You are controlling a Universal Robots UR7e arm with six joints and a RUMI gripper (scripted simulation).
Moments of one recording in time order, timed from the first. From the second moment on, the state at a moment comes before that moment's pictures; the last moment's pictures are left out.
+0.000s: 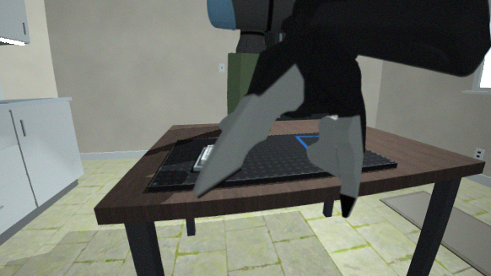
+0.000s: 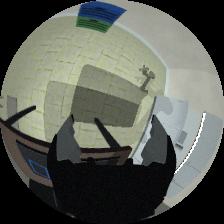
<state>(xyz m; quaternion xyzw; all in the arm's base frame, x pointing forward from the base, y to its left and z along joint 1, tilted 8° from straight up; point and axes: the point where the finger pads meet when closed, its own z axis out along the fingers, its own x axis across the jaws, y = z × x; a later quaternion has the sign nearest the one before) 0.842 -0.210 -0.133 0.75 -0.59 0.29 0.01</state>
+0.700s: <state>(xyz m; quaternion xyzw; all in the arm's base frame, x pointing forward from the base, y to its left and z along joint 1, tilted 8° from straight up) 0.778 -0.243 -0.159 0.74 -0.62 0.25 0.01</state>
